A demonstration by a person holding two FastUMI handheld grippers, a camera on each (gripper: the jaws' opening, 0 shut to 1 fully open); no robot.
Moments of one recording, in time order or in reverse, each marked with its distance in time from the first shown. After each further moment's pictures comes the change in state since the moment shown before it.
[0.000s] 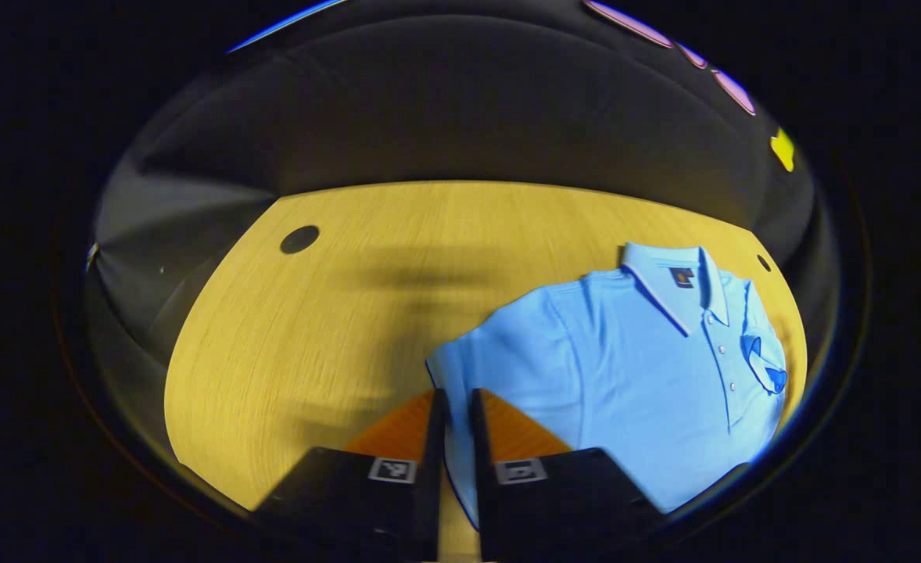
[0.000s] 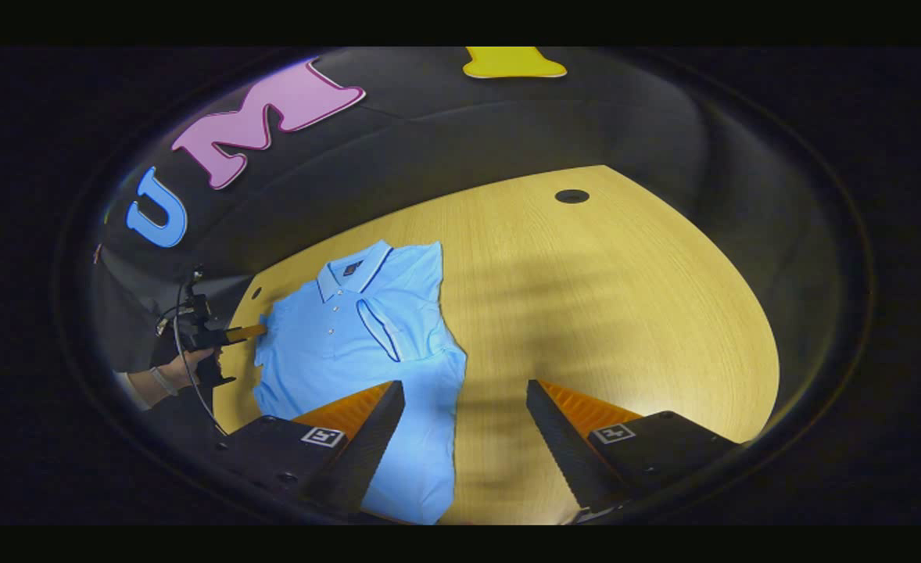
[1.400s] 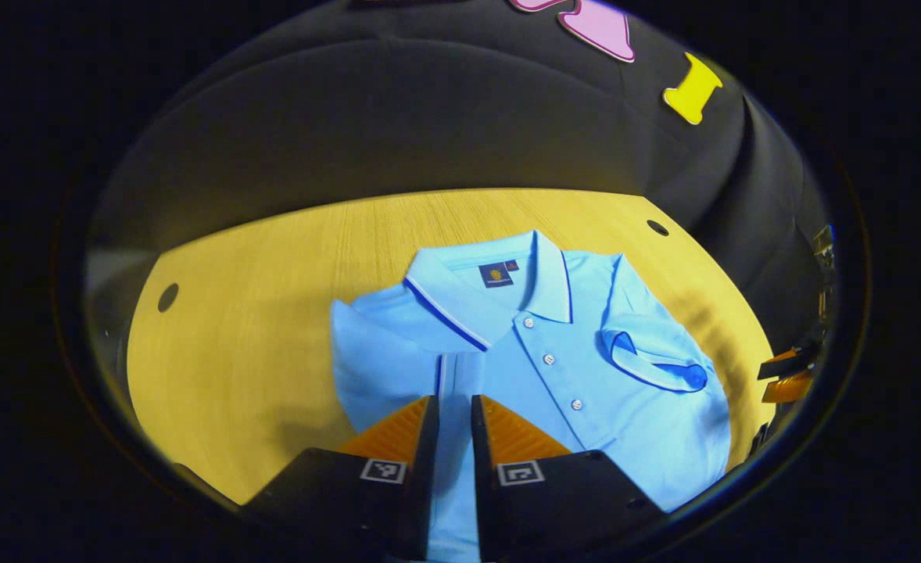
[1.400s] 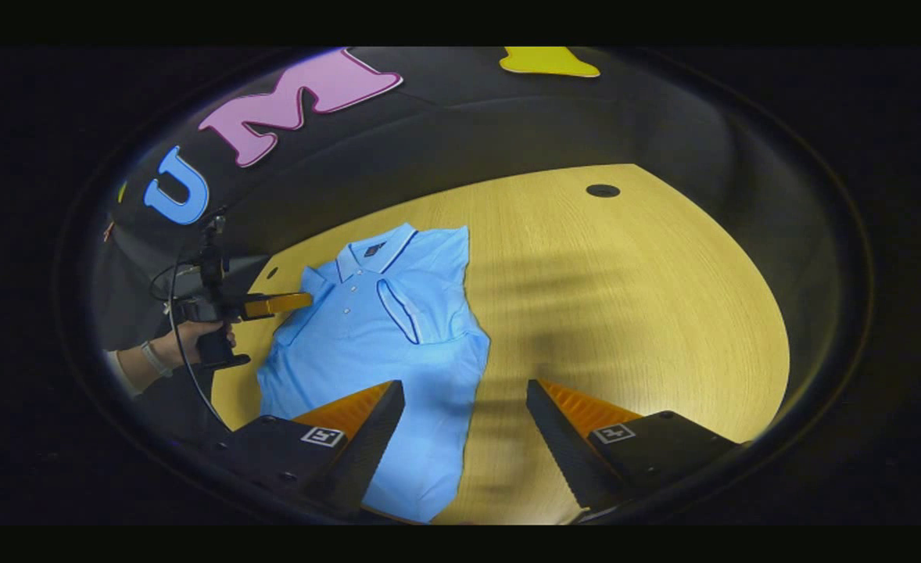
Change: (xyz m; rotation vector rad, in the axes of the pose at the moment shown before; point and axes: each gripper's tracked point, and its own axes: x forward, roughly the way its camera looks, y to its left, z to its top) left arm -0.028 -0.176 0.009 0.131 0.004 -0.303; right arm 0.001 0.012 -0.023 -0.083 0.024 0.057
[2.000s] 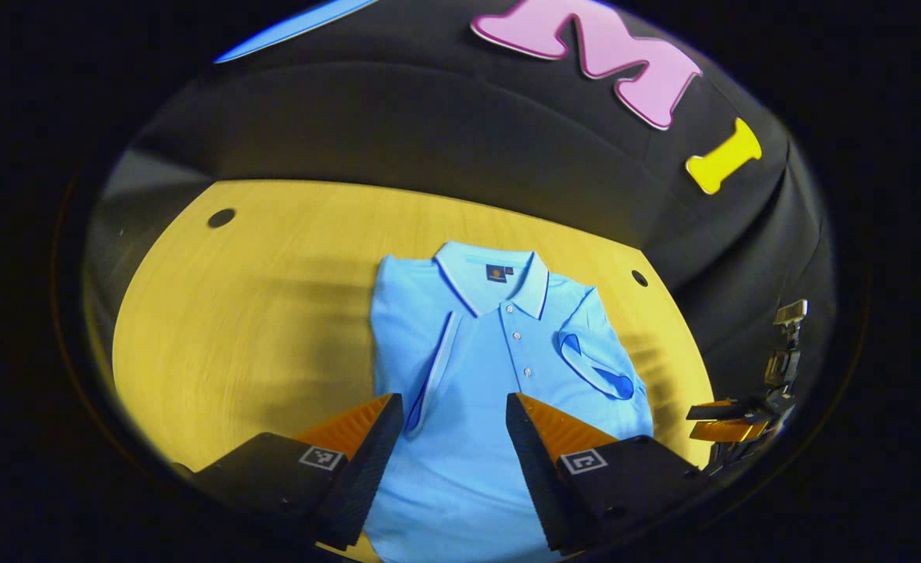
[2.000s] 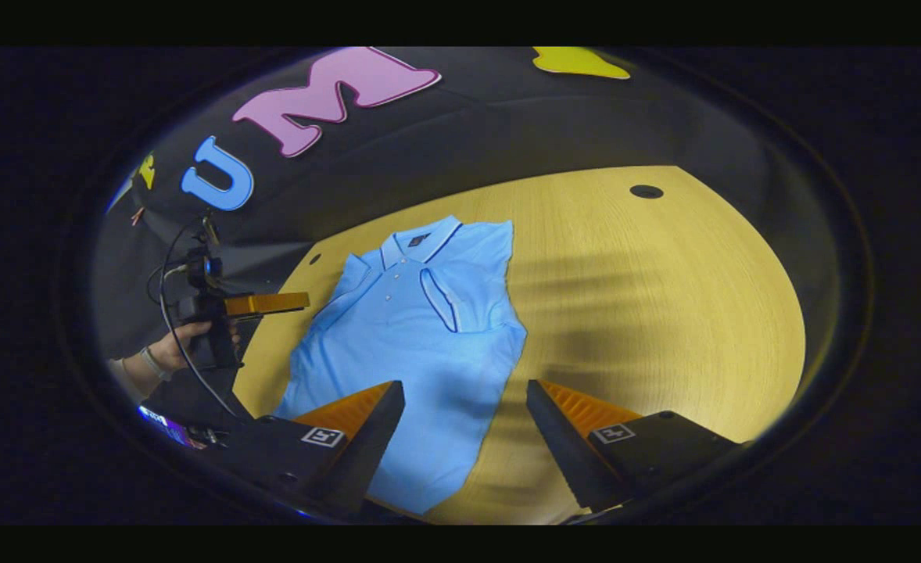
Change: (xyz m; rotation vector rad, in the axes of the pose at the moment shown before) left arm -0.116 -0.002 -0.040 -0.308 -0.052 -0.007; right arm -0.019 0.019 -0.014 -0.074 0.027 0.160
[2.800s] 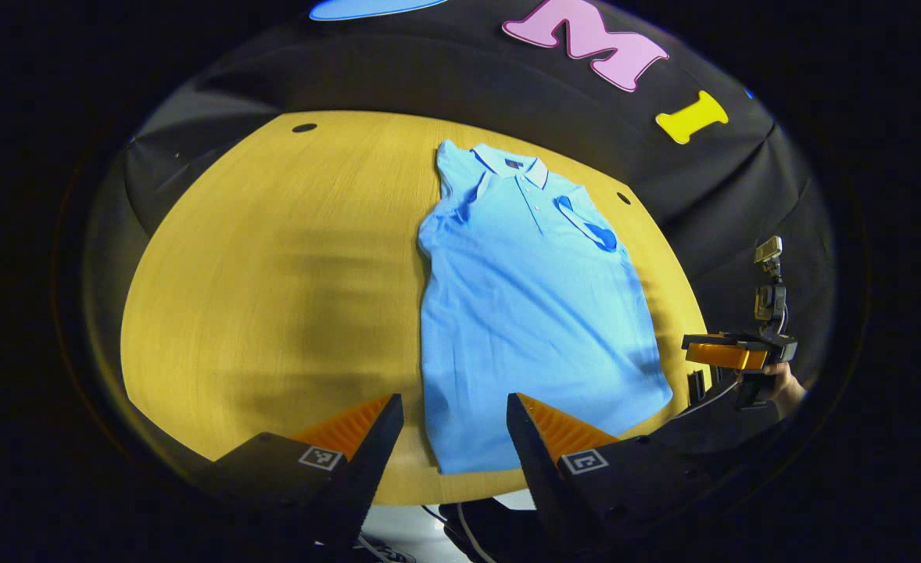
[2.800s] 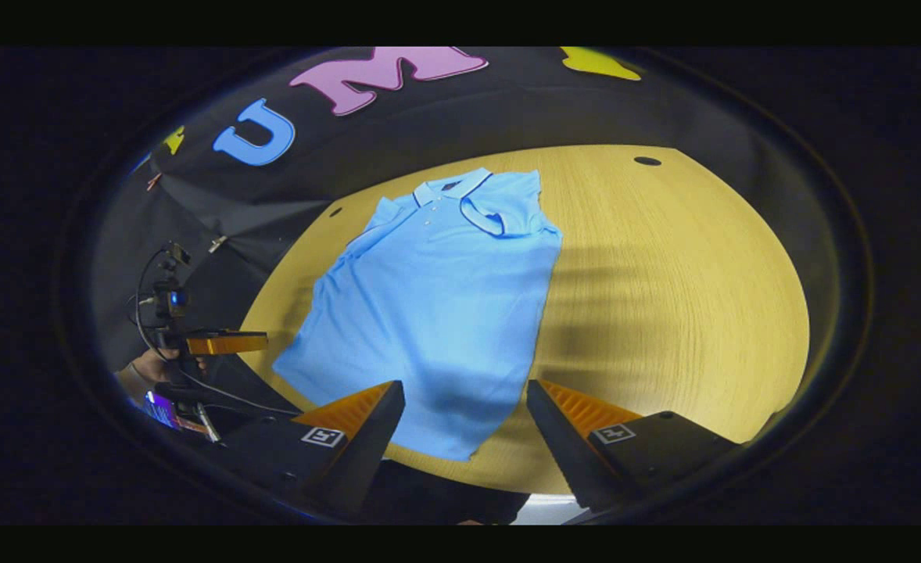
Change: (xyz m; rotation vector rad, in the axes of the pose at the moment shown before) left arm -0.136 0.047 -0.207 0.004 0.204 -0.029; right arm -0.046 0.052 -0.127 -0.036 0.100 -0.038
